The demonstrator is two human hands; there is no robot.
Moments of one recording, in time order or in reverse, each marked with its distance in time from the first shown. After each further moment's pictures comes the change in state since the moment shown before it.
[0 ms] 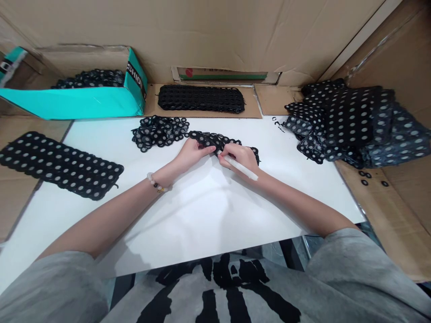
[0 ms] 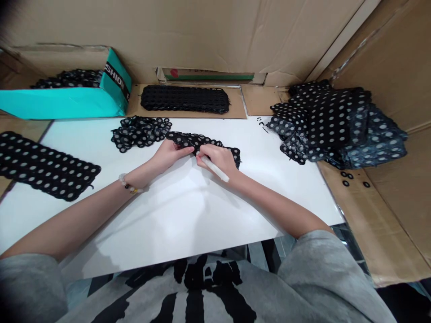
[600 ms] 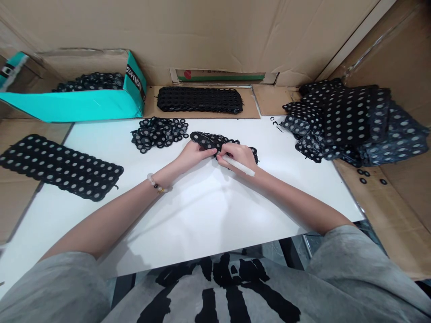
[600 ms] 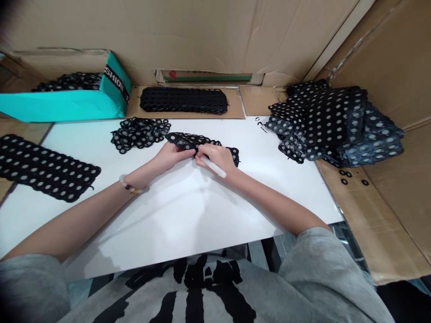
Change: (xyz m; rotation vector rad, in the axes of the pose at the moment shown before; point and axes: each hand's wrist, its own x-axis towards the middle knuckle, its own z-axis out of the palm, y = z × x) left_hand 0.000 0.006 0.002 0.086 -0.036 0.029; right_hand 0.005 0.000 -0.002 -0.029 -0.040 0.041
